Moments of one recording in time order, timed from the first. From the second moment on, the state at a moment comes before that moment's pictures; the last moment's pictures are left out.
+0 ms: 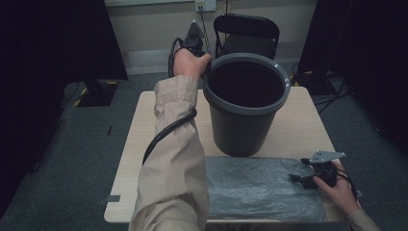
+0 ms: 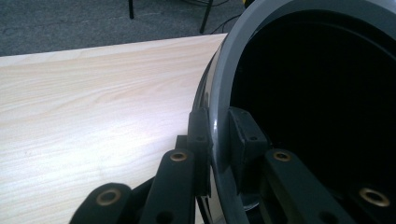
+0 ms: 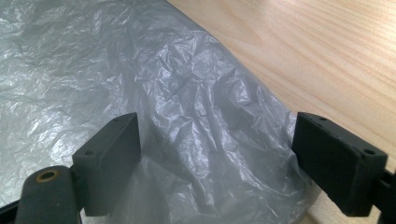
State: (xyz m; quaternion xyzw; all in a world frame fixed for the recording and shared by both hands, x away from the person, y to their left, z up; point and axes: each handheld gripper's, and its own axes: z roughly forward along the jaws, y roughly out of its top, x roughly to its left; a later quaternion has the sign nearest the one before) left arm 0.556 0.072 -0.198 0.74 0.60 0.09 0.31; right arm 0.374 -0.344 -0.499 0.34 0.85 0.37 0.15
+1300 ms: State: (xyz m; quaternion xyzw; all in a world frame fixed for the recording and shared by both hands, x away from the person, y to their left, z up) left arm 0.547 0.093 -0.194 0.72 0.60 0.08 0.33; right arm 0.374 -0.344 -0.499 0.34 0.85 0.37 0.15
